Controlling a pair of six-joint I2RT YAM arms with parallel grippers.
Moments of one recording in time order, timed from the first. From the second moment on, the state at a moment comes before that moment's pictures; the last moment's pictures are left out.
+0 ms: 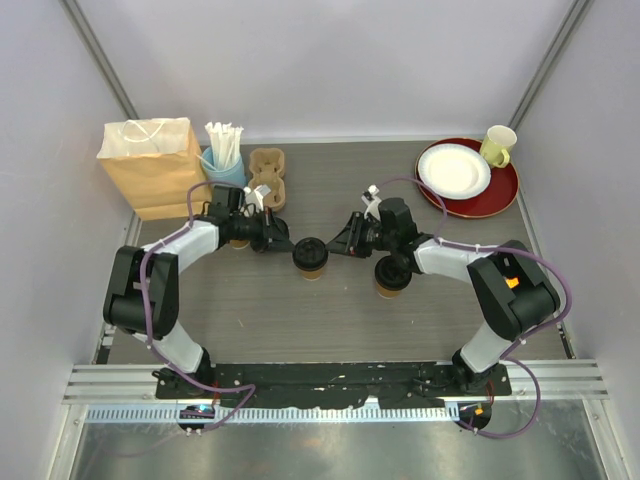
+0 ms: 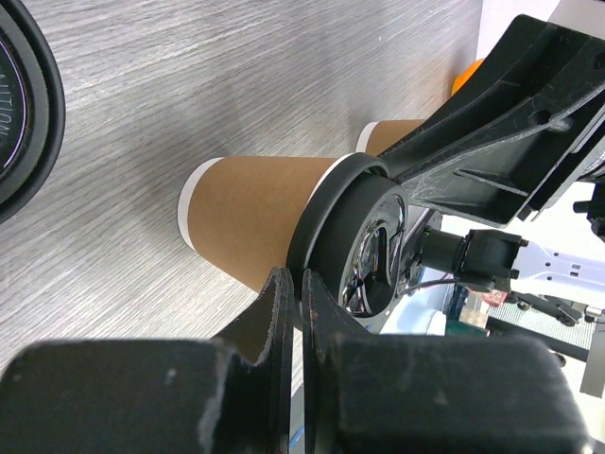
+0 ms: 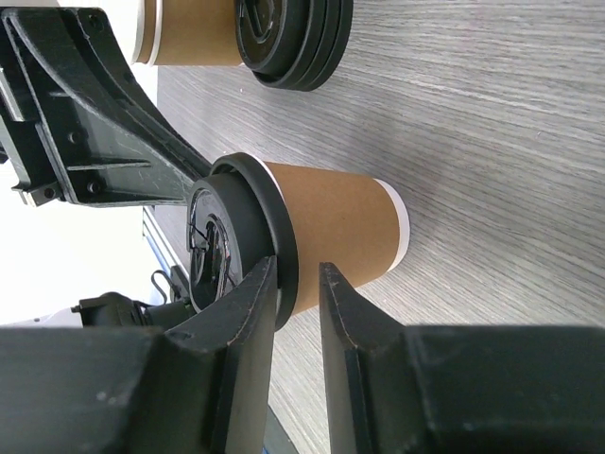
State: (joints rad) left arm -0.22 1.64 0.95 -0.21 0.83 -0.50; right arm 0.52 1.64 0.80 0.31 -0.51 0.82
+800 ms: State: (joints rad) left arm -0.20 1.70 0.94 -0.15 0.92 -0.53; right arm 0.51 1.64 0.73 0.46 -0.51 0.85
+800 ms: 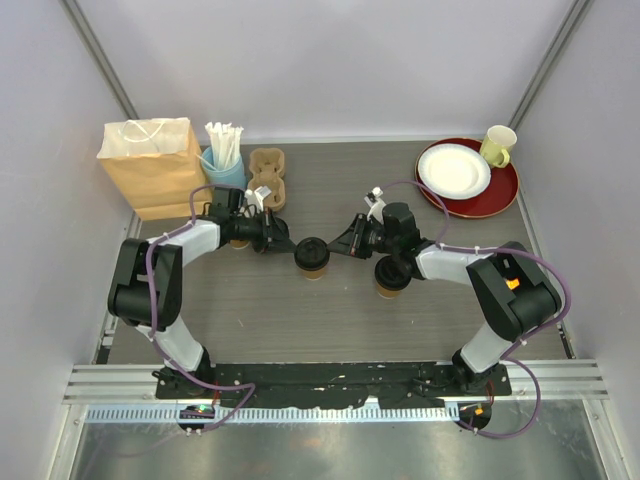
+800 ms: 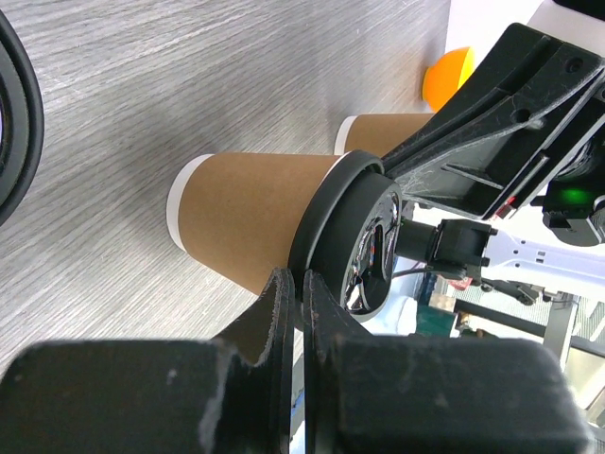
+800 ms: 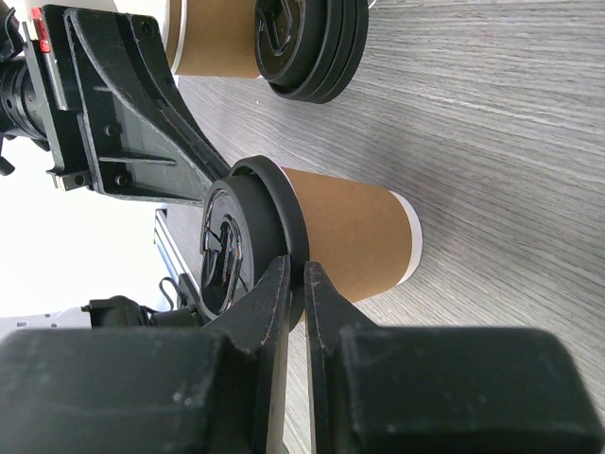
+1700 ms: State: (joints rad) left arm -0.22 1.67 0.95 -0.18 0.86 -0.50; right arm 0.53 1.60 0.81 0.24 -0.44 0.73
